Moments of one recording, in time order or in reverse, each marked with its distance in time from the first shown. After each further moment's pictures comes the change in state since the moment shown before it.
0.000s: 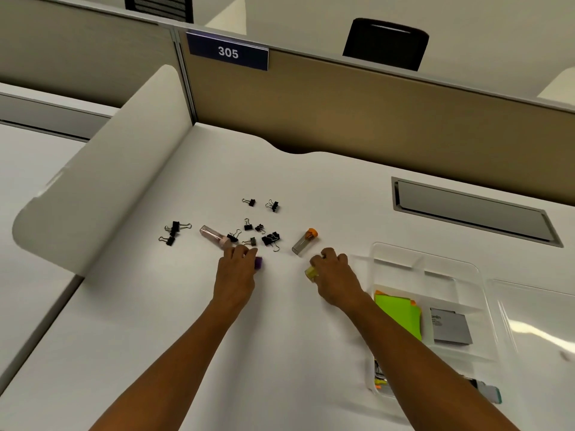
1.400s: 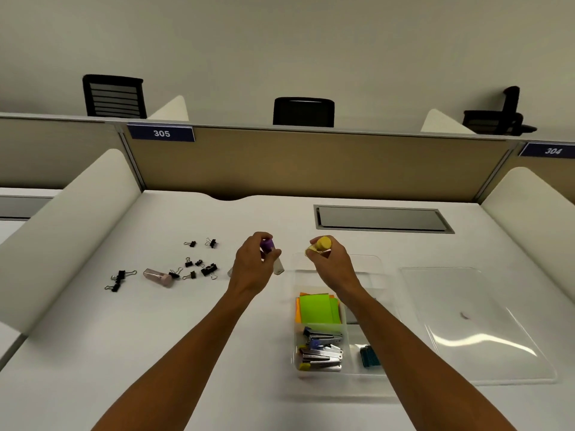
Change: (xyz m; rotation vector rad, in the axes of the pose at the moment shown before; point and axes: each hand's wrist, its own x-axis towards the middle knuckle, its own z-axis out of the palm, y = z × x) left_hand -0.025 0.215 -0.070 -0.724 0.157 0.160; right_hand -0.118 0.107 -0.099 1.151 0.559 0.171
